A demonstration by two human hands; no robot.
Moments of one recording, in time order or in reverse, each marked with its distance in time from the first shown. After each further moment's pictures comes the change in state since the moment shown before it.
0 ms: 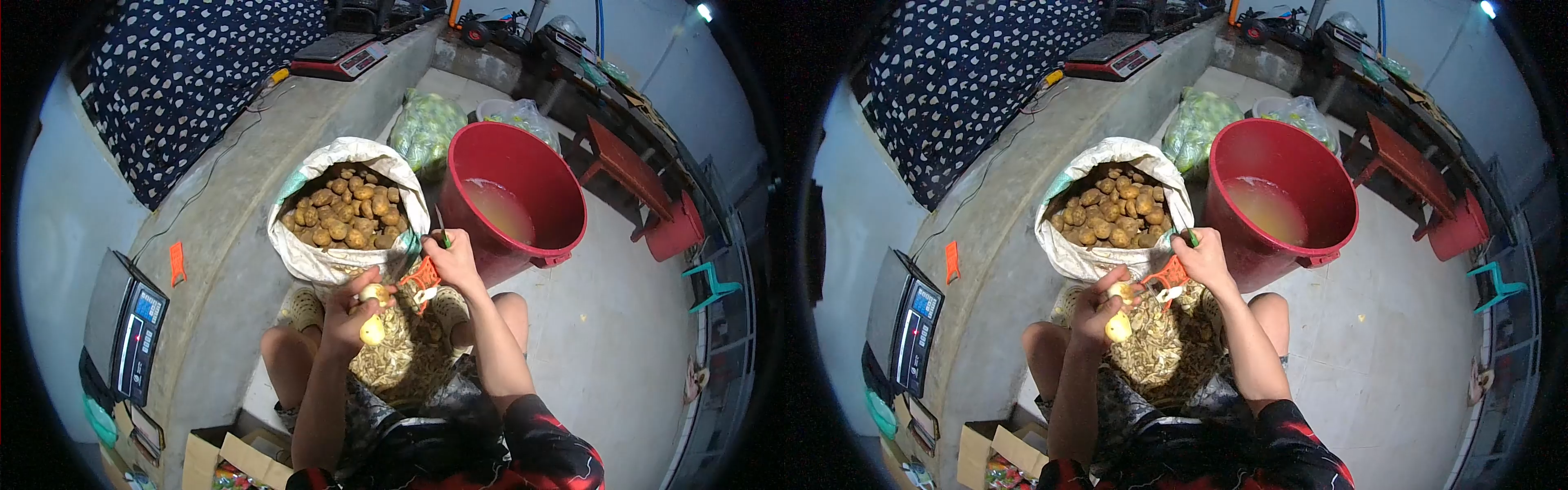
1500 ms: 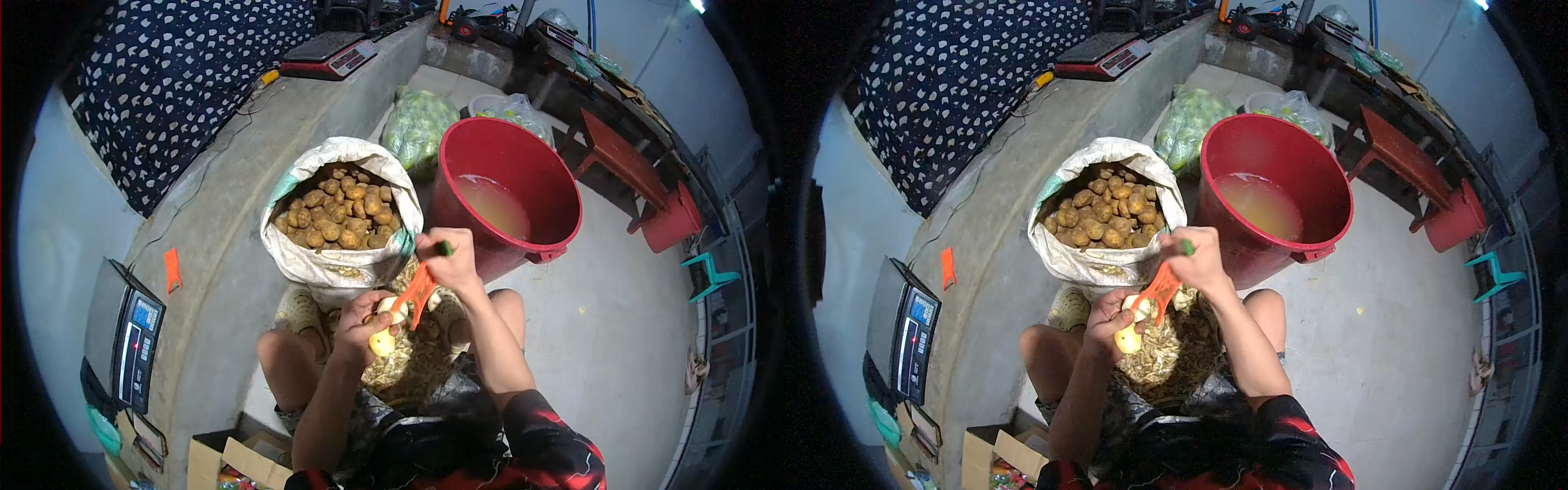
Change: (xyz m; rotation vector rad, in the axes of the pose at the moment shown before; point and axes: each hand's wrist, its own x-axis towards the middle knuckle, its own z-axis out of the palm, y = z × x) left_hand -0.007 -0.021 0.008 -0.262 -0.136 -0.271; right_hand -0.004 -0.026 -0.010 -0.070 0.070 -0.374
